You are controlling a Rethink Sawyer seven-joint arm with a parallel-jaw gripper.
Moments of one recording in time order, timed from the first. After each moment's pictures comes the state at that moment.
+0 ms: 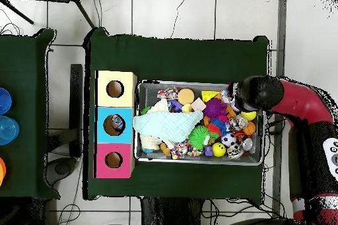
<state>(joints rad) -0.71 -0.46 0.32 1.24 -0.43 0.79 1.59</state>
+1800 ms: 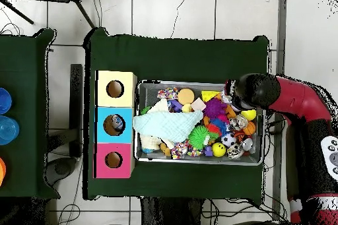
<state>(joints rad) -0.69 -0.48 0.32 1.24 -0.43 0.79 1.59</state>
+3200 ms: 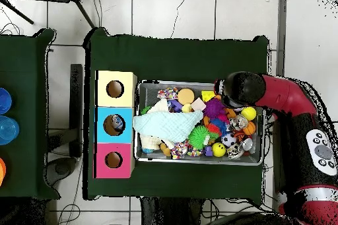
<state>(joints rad) -0.65 -0.46 0.32 1.24 -0.43 0.79 1.59</state>
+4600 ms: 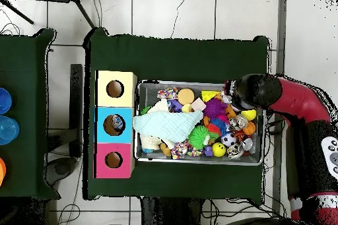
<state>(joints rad) -0.71 -0.46 0.32 1.24 -0.40 0.80 1.59</state>
